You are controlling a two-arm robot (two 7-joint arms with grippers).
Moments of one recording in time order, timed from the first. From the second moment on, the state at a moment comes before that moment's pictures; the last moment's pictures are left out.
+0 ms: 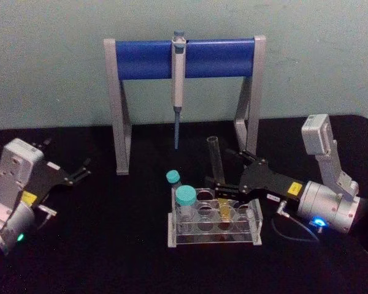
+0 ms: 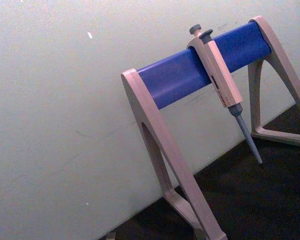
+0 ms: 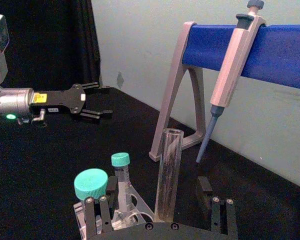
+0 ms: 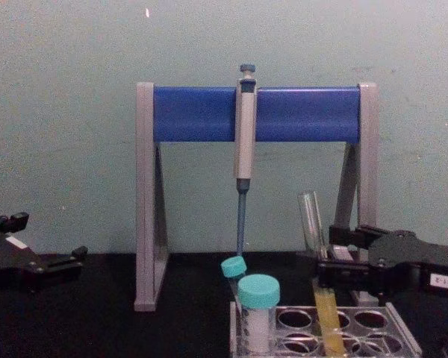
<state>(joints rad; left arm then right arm) -0.20 0.60 0.45 -1.41 -0.25 -0.12 0.03 0.37 0.49 -0.50 -1.30 0.53 -0.06 0.69</state>
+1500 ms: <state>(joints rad) -0.20 0.60 0.45 -1.41 -0.25 -0.12 0.03 0.20 0.44 -0.32 -1.43 0.33 0.11 0.18</state>
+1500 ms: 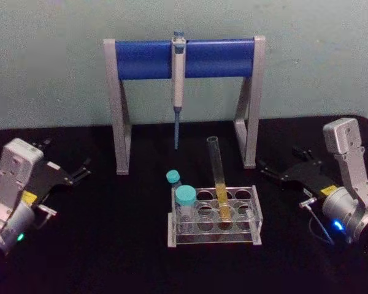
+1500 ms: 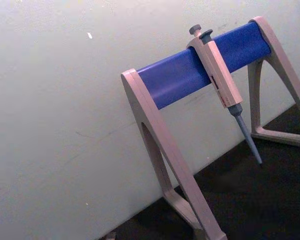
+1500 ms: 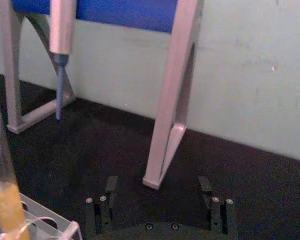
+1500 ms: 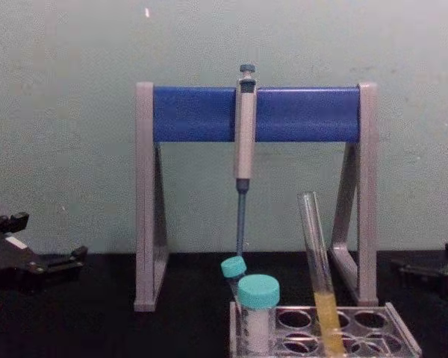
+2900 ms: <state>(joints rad) -0.20 0.60 0.45 -1.41 -0.25 -0.12 0.03 0.20 0.42 -0.31 -1.41 0.33 0.12 0.19</state>
